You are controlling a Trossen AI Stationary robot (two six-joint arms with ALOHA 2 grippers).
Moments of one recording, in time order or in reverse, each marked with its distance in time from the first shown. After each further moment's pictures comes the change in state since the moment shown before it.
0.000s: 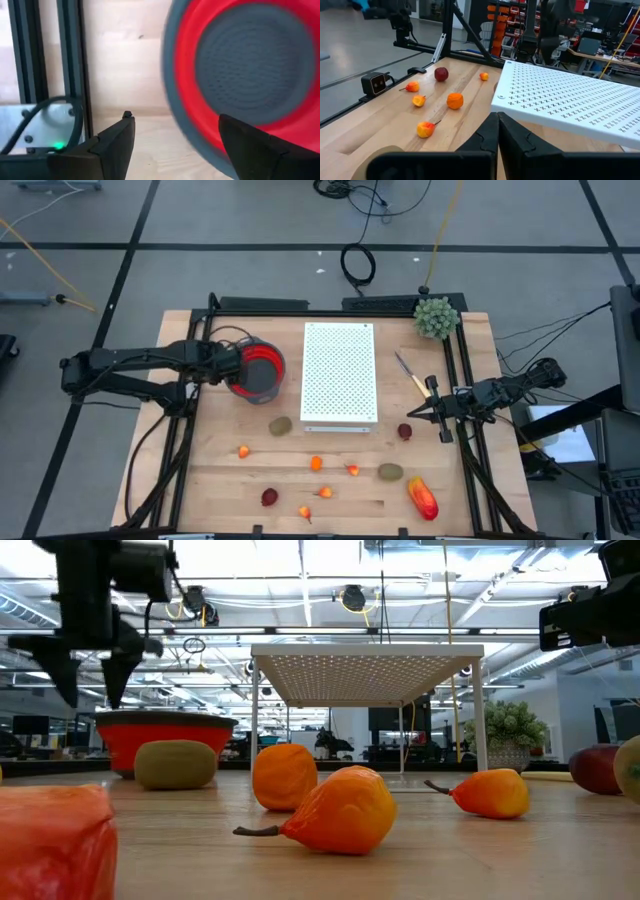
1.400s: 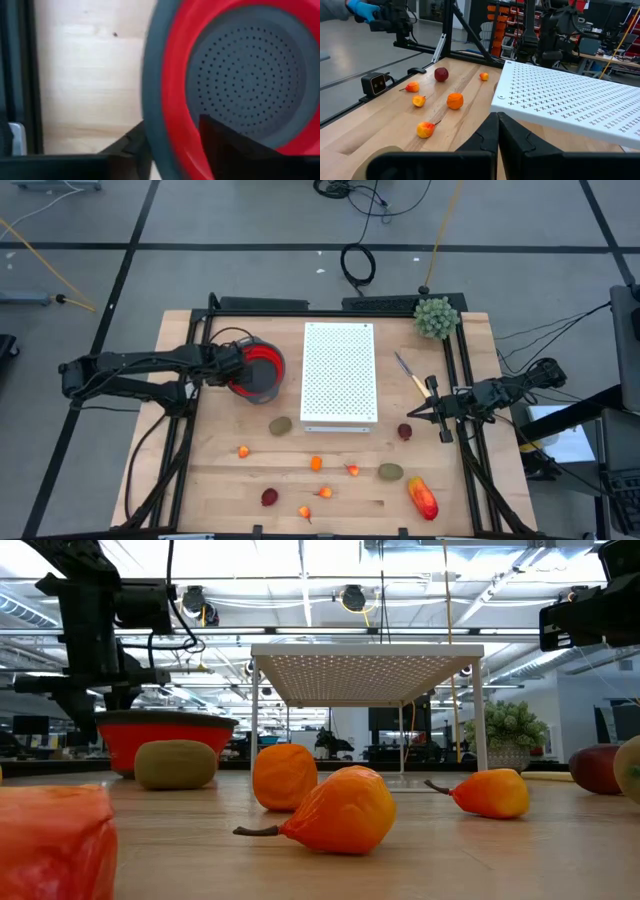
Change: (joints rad) left arm 0.105 0.000 -0.161 0.298 0.044 0.060; right arm 0.000 0.000 0.000 0.002 0.000 0.001
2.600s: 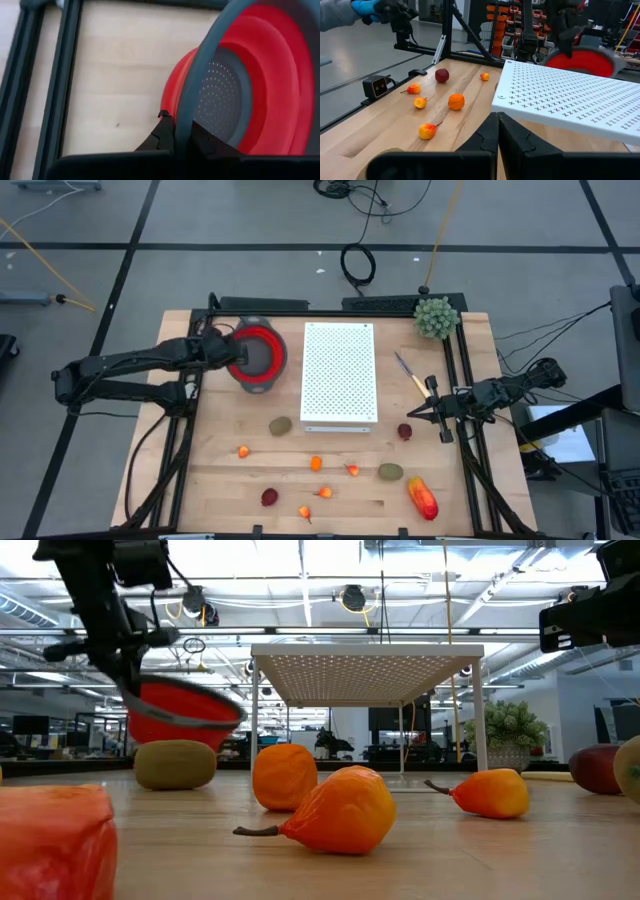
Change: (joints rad) left arm -0.001 -0.134 0.136 -0.010 -0.334 0.093; right arm 0.000 0.000 0.000 0.000 0.000 0.026
